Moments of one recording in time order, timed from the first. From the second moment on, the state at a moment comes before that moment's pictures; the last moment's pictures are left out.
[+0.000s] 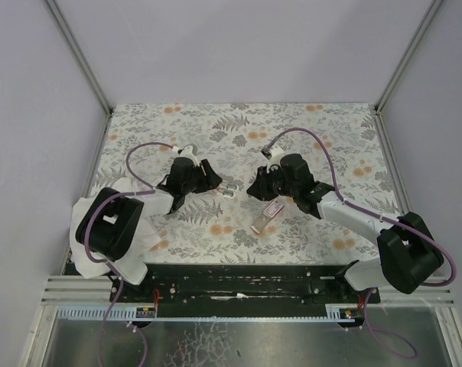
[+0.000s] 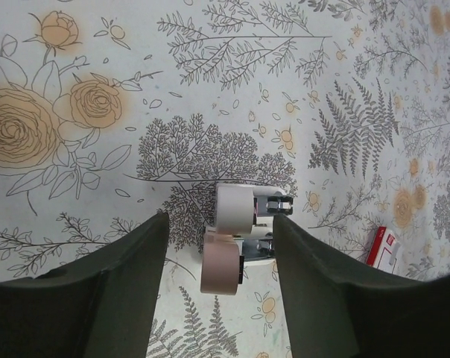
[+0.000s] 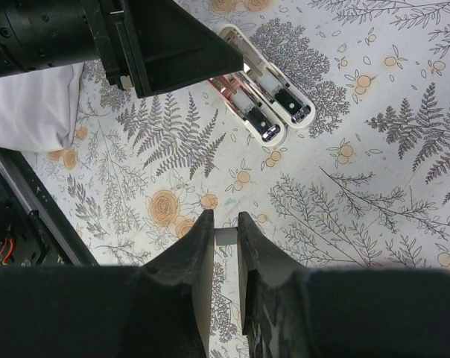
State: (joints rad) left arm -0.38 1.64 0.68 0.43 0.13 -0.63; right arm 0.62 1.39 0.79 0.07 -0.31 0.34
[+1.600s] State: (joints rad) left arm -0.54 1.80 0.91 0.17 0.58 -0.17; right arm 0.67 1.34 0.64 0.02 -0.18 0.23
